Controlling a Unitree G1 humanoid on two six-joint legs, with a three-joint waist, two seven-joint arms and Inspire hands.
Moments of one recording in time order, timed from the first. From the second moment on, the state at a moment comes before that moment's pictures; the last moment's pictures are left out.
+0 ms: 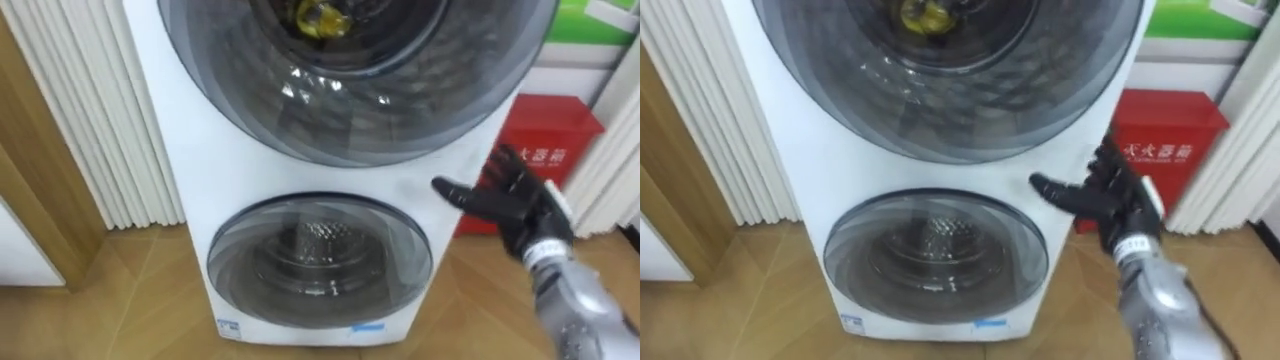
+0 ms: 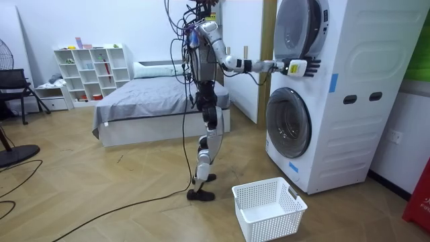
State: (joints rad) left arm 0.19 0.21 0.10 1.09 0.10 0.01 0.11; right arm -0.37 -0.38 -0.05 0.45 0.54 -0.03 -0.08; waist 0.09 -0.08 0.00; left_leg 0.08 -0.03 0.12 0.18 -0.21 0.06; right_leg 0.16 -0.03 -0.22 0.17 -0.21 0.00
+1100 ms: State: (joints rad) left arm 0.21 0.23 0.13 1.08 0.20 0.11 0.11; right arm -0.53 -0.44 -0.05 0.36 0.46 0.00 -0.17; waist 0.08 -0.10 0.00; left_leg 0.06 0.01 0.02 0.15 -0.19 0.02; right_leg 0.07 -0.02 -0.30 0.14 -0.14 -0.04
